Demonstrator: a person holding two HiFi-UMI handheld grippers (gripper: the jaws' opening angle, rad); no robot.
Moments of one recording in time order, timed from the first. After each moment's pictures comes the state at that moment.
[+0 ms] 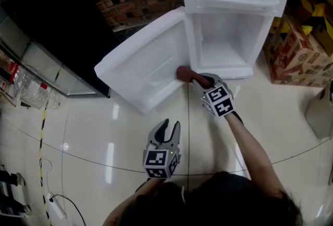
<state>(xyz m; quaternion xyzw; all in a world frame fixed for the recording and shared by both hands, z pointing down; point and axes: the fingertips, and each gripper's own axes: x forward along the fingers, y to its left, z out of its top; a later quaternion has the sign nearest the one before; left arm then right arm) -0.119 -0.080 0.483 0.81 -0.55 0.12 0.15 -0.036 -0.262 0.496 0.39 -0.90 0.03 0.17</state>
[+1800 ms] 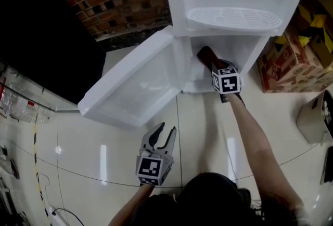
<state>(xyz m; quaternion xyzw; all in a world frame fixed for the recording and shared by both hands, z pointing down) -0.089 -0.135 0.453 0.86 -0.47 0.15 0.09 0.119 -0.410 0.517 0.57 -0.78 0.12 0.21</state>
